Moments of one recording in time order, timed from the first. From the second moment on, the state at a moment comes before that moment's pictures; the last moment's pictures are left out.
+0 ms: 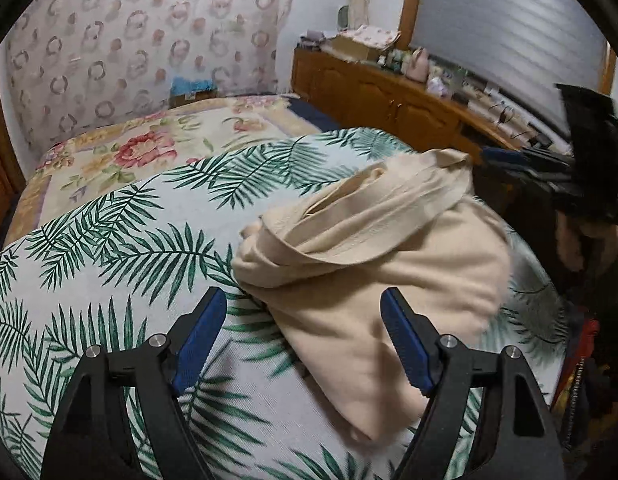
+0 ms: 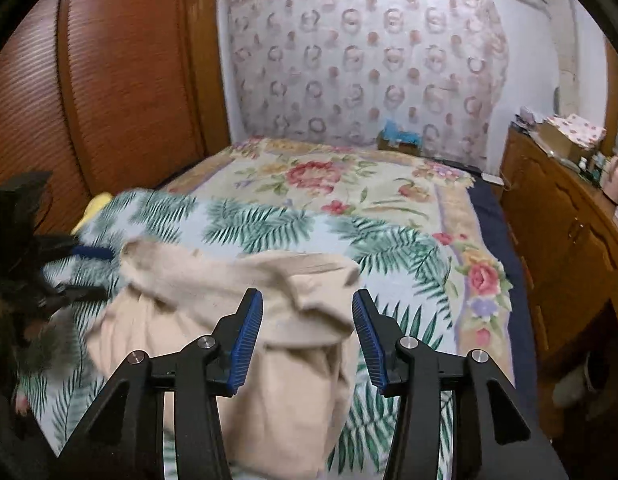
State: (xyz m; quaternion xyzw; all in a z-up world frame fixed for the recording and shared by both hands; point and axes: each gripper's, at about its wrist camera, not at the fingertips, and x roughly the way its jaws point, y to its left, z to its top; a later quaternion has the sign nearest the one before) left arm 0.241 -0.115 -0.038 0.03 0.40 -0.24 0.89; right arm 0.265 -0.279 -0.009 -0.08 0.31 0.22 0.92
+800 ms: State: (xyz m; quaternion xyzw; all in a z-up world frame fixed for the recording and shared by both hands) left arm 0.290 -0.086 -0.041 -0.02 0.39 -0.16 0.90; right arm 0.336 -0.301 -0.008 -0.06 0.35 0.16 0.92
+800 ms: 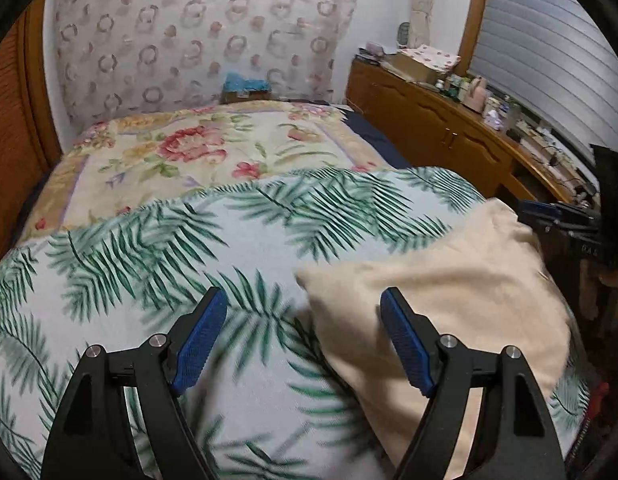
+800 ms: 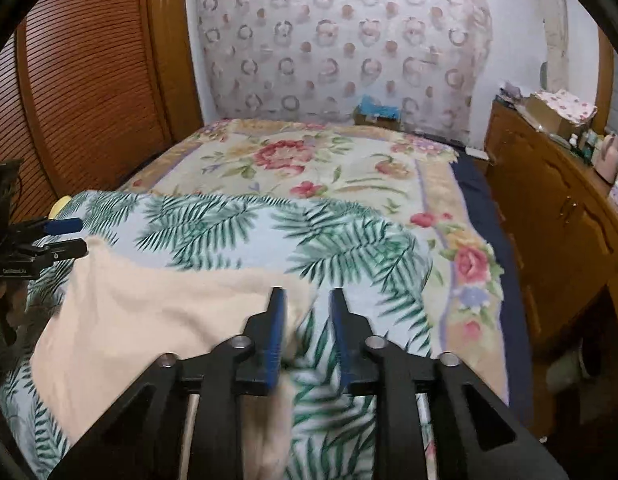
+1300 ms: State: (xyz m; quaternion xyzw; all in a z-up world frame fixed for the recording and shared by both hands) left arm 0.281 -0.117 -0.067 -0.03 0.44 -0.22 0.87; right arm 0.321 -0.318 -0.027 -0.01 0.41 0.20 0.89
